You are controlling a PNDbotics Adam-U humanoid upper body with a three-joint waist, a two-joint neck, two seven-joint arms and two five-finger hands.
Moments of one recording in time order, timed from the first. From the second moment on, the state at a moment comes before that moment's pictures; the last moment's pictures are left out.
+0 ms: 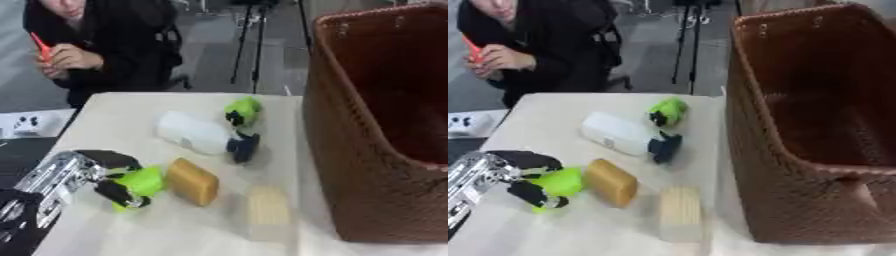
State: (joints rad) left arm -0.26 0.75 0.03 -1.58 -1.02 -0.02 -0.87; right arm 0.11 -0.26 -0.25 -1.99 0.74 -0.47 -0.76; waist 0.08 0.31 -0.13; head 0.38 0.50
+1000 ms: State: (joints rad) left arm -0.28 0.75 0.03 -1.56 -1.01 -0.01 -0.86; right arm 0.10 -0.26 -0.26 -1.99 0.71 -0.47 -0.75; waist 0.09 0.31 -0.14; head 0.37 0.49
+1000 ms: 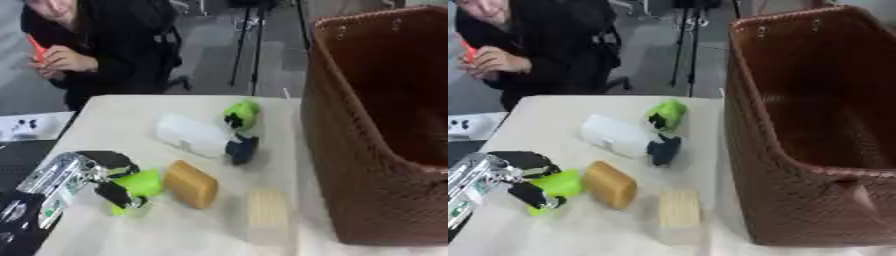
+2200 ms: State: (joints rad) left arm -0.30 0.76 0.03 -1.59 -1.06 -0.01 -0.89; right arm 0.10 -0.26 -0.27 -1.99 0.69 -0.47 -0.75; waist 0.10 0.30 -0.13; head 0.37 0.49
